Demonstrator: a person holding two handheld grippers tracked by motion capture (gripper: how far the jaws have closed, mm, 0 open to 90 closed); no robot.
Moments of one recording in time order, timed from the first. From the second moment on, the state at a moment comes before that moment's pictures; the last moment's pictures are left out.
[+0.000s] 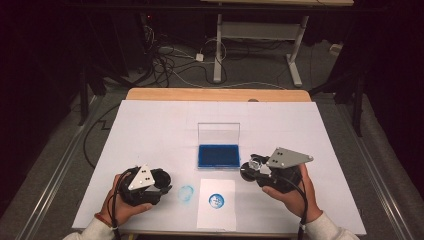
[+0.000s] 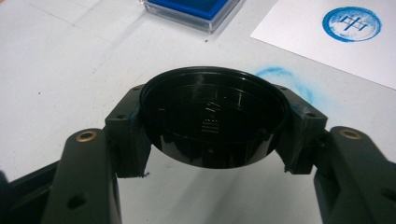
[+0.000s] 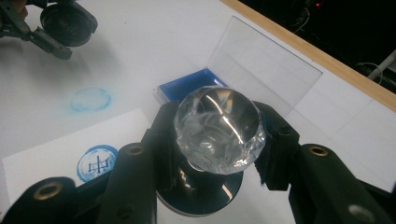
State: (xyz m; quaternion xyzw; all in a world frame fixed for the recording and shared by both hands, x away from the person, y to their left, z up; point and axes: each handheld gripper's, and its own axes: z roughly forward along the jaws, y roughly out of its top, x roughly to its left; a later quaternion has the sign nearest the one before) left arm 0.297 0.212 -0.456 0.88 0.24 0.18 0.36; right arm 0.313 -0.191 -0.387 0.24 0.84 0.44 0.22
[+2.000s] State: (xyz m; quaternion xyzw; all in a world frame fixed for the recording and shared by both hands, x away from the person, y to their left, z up) left arm 0.295 0.137 -0.448 0.90 0.16 0.13 0.39; right arm 0.303 -0.169 -0.371 0.21 0.82 0.50 0.20
